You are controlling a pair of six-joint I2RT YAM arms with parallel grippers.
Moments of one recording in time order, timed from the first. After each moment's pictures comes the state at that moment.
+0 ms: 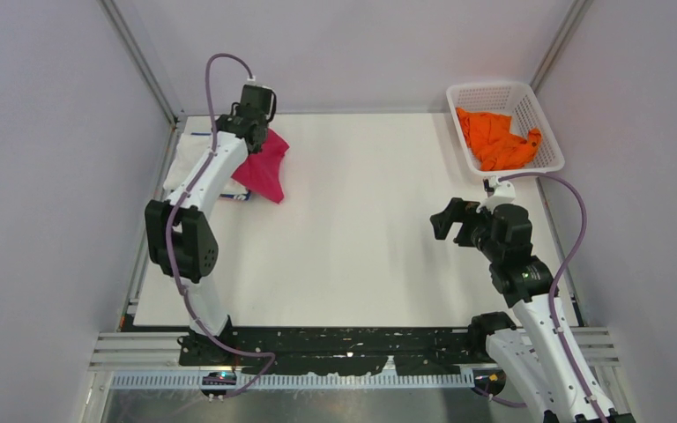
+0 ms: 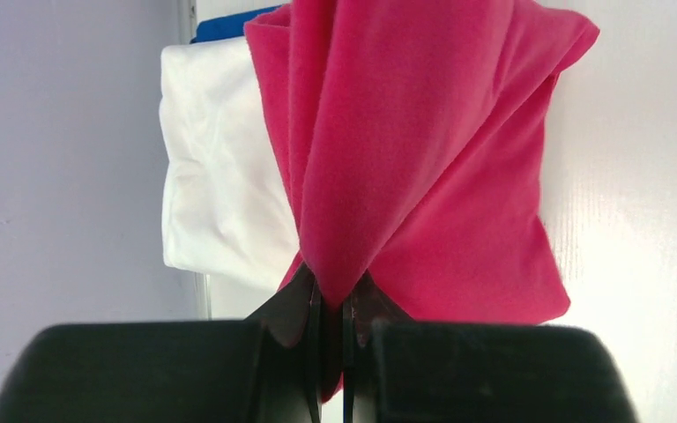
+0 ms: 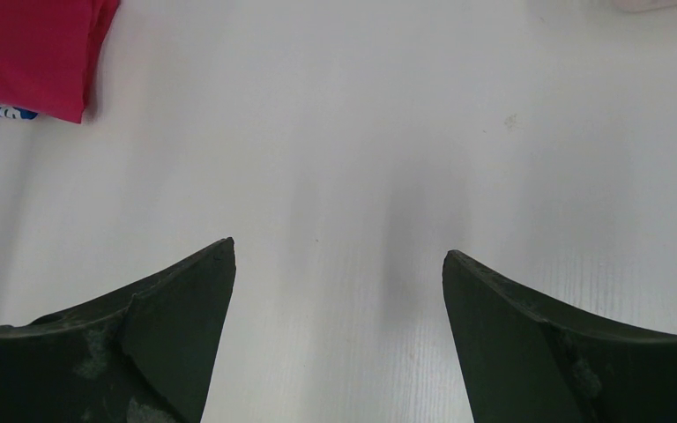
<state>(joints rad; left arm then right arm) -0.27 1.87 1.75 -0.70 -0.52 0.13 0.15 0.62 0.61 -0.41 -0.11 0.34</state>
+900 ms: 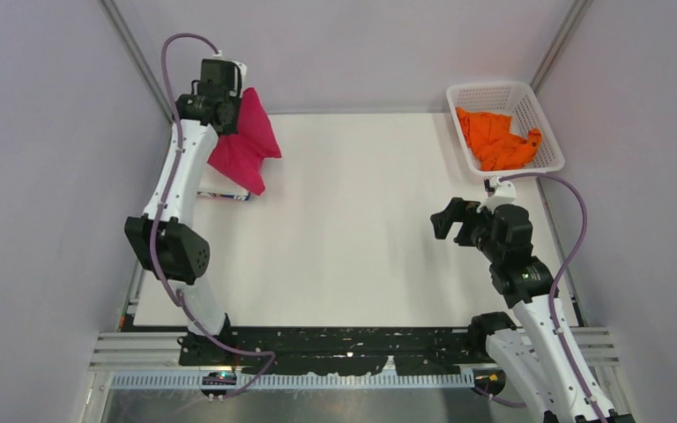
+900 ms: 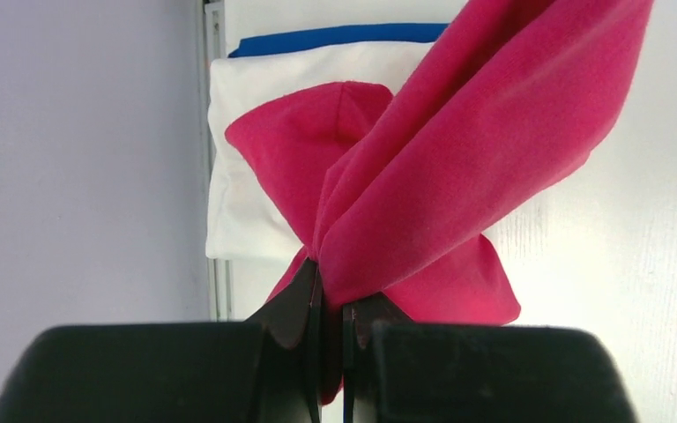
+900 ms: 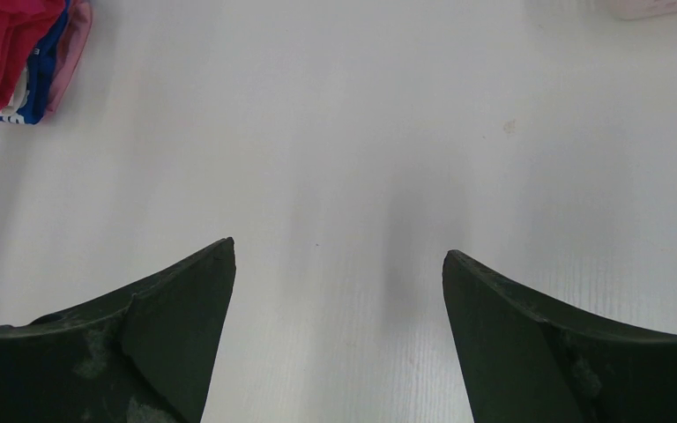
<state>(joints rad) -0.18 1.80 2.00 -0.93 -0.37 0.15 0.15 0.62 0.61 -0.40 -0.11 0.34</state>
